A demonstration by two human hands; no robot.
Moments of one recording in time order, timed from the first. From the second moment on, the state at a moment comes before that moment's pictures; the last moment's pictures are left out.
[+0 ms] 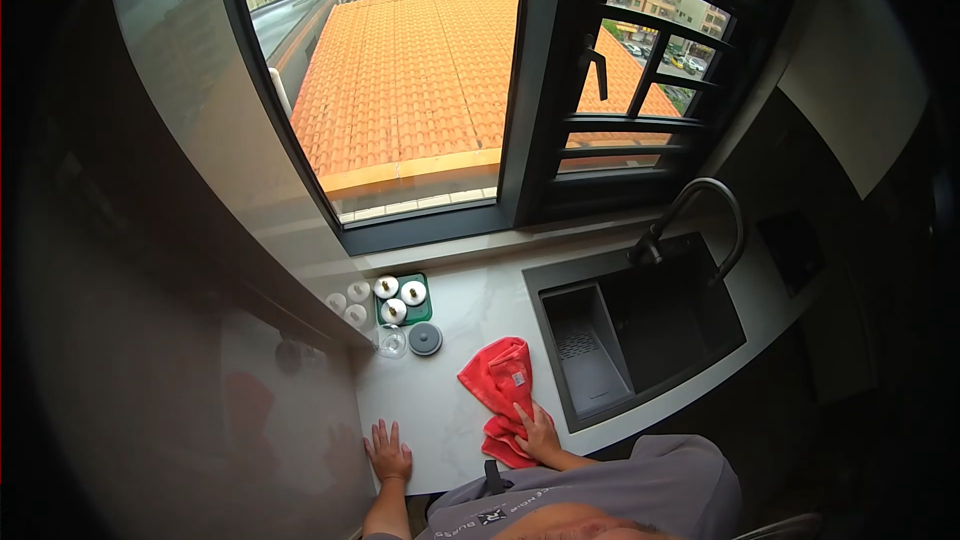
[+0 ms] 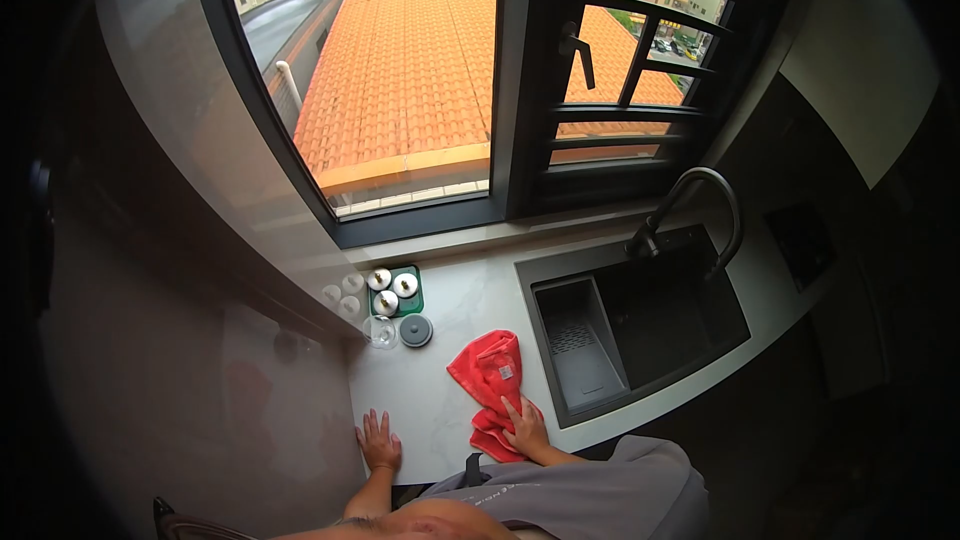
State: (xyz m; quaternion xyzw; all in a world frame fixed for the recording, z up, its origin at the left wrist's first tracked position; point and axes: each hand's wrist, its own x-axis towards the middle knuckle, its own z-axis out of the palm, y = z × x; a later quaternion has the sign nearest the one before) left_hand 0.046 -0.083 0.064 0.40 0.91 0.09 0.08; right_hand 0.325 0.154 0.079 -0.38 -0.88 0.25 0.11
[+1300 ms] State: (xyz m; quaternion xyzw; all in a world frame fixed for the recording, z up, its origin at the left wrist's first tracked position) left_hand 0.046 -0.082 0.065 0.40 0.91 0.08 0.08; right_hand 0.186 0.310 0.081 -0.45 -0.85 0.25 0.09
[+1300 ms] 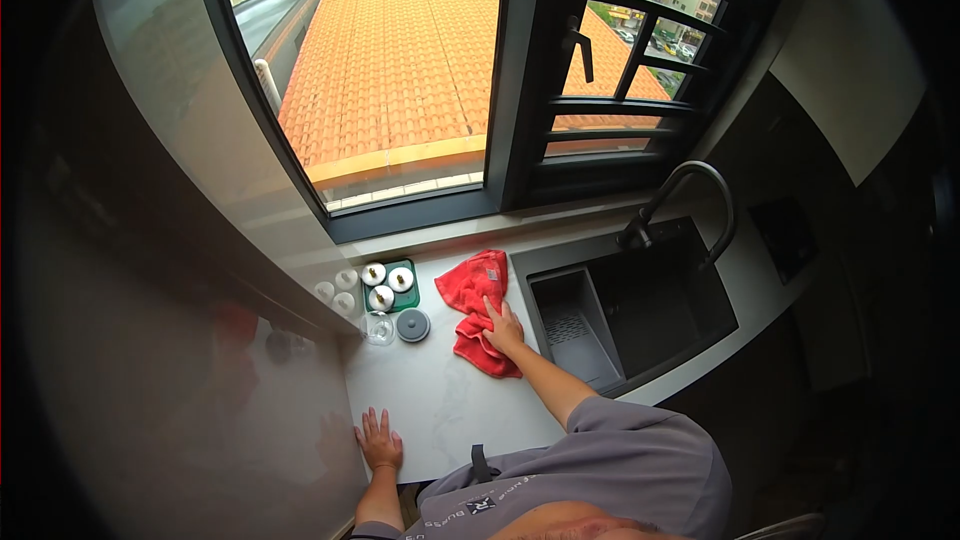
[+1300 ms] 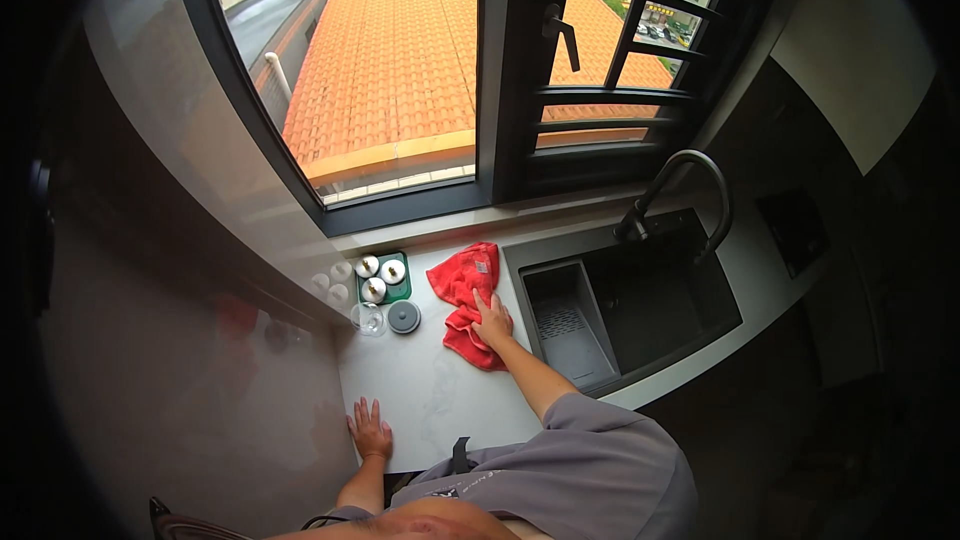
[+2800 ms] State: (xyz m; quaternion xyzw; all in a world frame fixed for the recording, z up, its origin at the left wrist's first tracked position) left_hand 0.047 -0.083 0.062 0.41 0.91 0.08 0.08; right_hand 0.237 0.251 0.075 -0.41 -0.88 0.23 0.07
